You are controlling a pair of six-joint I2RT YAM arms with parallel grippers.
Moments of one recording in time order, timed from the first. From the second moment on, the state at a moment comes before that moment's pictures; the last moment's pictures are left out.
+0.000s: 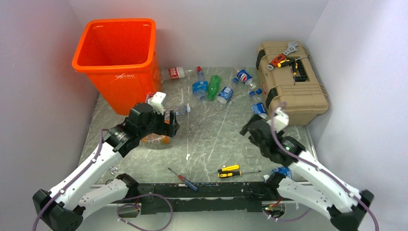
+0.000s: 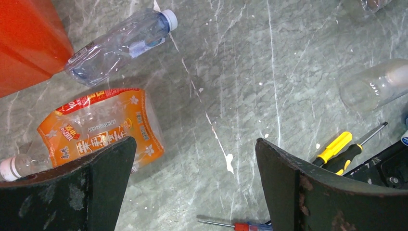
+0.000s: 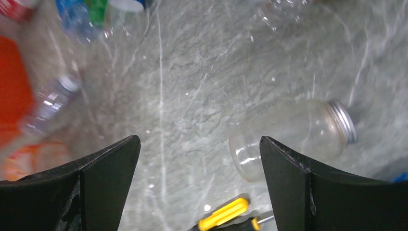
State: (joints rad) left arm -0.60 0.91 0.89 -0.52 -0.04 -0.27; right arm 0.80 0.85 0.82 -0.84 0.69 1.06
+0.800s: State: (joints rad) left arm -0.60 0.91 0.89 -0.52 -0.02 -0.31; right arm 0.74 0.85 0.62 -1.20 0.52 1.99
